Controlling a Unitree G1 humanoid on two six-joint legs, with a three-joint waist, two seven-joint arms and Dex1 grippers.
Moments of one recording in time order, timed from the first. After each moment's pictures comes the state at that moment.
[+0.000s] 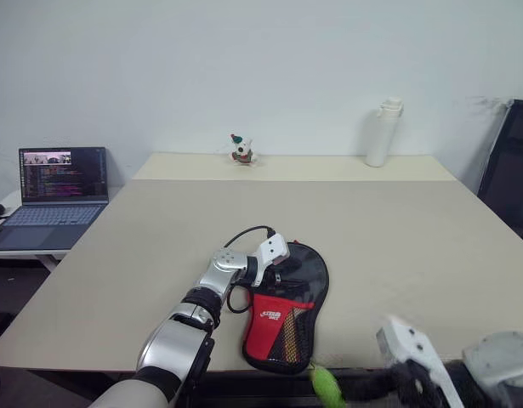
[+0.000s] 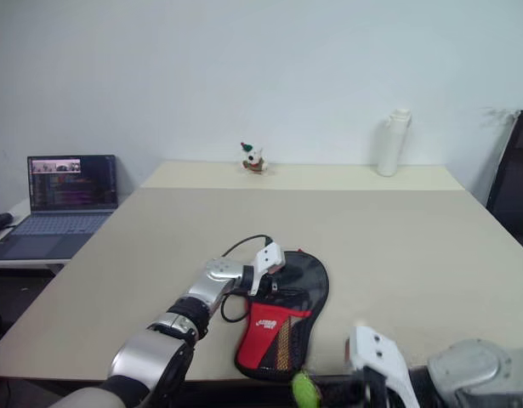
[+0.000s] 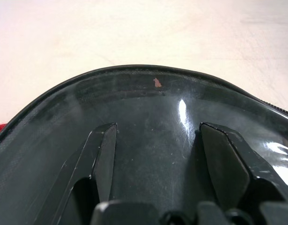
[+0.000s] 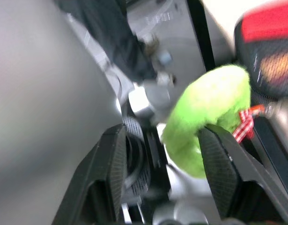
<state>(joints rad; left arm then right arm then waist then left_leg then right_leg) -0.92 0.19 -0.16 1.15 0.08 -0.29 -1.12 -0.10 -1.23 -0.05 -0.91 1.47 0.95 0.53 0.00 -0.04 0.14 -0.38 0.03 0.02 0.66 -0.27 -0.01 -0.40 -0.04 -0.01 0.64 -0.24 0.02</state>
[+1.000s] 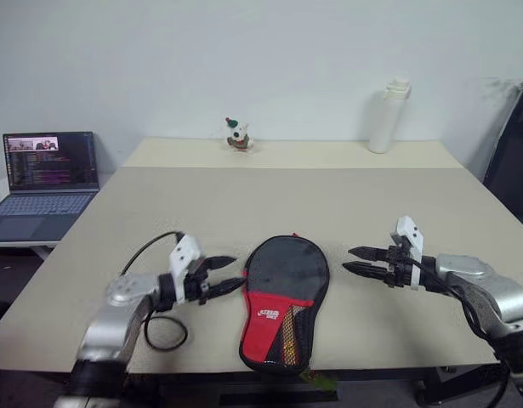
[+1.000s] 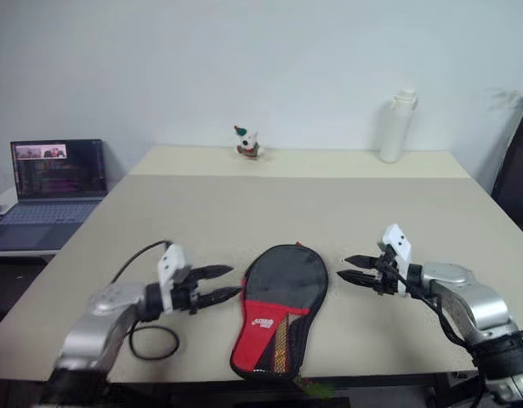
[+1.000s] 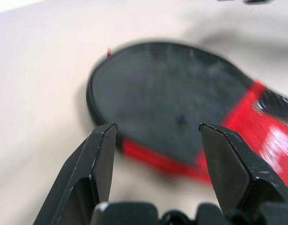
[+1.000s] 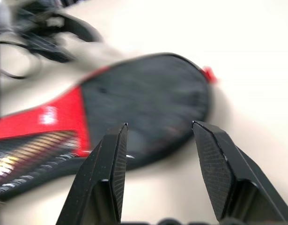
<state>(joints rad) -0.23 0.57 0.11 -0.03 -0.28 0.31 -1.07 -0.47 -0.77 0.10 0.14 0.56 0.44 0.97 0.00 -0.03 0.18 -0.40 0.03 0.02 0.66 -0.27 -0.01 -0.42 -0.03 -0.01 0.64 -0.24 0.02</state>
